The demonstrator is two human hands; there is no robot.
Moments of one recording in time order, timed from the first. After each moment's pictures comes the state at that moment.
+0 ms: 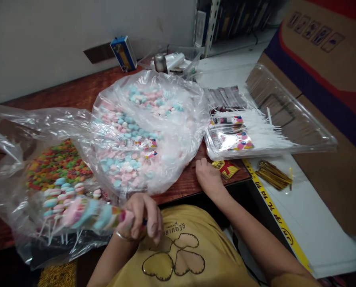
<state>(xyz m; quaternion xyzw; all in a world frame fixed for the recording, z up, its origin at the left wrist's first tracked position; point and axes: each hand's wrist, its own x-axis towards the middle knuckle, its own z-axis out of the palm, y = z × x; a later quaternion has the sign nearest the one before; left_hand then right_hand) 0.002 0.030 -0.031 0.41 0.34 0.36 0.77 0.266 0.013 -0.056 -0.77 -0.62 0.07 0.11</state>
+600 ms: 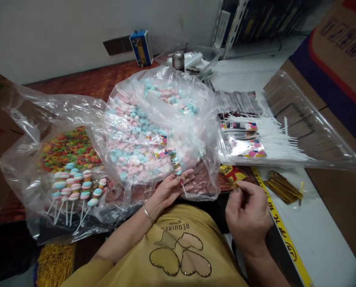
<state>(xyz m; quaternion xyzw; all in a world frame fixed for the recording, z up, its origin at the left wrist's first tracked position) 0.081 0.016 -0.047 0.19 0.31 0.35 0.86 0.266 -0.076 0.005 -0.72 -0.54 -0.08 0.42</state>
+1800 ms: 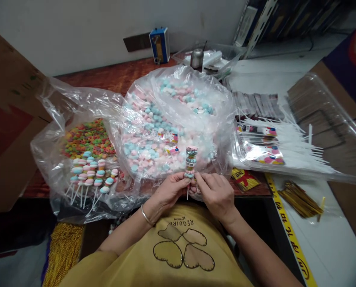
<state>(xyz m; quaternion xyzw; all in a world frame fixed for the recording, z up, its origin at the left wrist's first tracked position) 0.070 0.007 -0.005 0.24 0.38 0.34 0.82 0.249 -0.025 -0.021 -0.50 -0.80 -0.05 0.33</state>
